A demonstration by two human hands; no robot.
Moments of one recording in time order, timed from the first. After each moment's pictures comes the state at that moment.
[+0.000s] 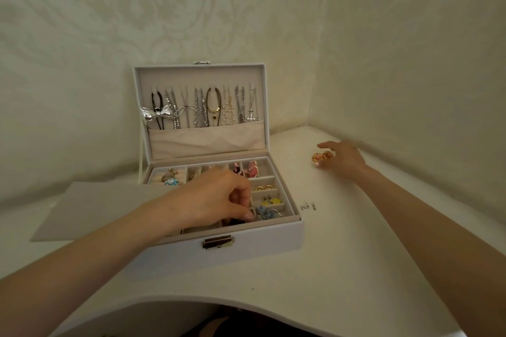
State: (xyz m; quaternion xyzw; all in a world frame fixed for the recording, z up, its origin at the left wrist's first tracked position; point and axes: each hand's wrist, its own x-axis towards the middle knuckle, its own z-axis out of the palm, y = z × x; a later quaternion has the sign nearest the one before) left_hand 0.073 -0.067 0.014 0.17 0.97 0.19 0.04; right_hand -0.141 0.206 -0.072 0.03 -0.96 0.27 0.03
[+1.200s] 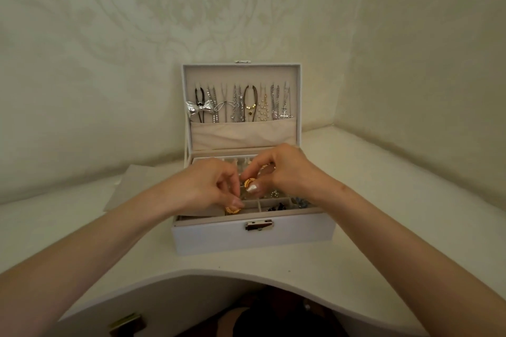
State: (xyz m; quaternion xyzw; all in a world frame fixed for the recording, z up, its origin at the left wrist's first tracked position) left_hand 0.100 -0.127 0.016 0.08 0.95 0.31 0.04; right_hand 0.047 0.043 0.017 0.30 -0.84 0.44 -0.12
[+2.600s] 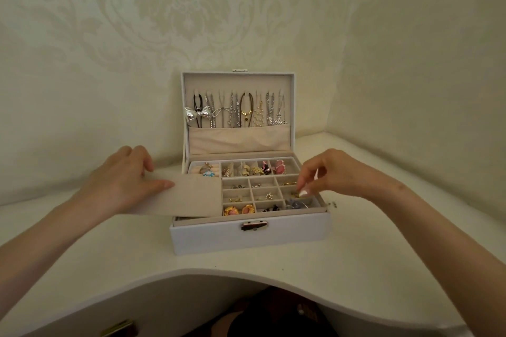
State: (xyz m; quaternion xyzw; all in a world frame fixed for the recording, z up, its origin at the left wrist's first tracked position) left_hand 0.124 -0.212 0.006 -0.16 0.96 0.15 -0.15; right_hand 0.035 0.119 0.028 0.30 -0.90 0.29 -0.09
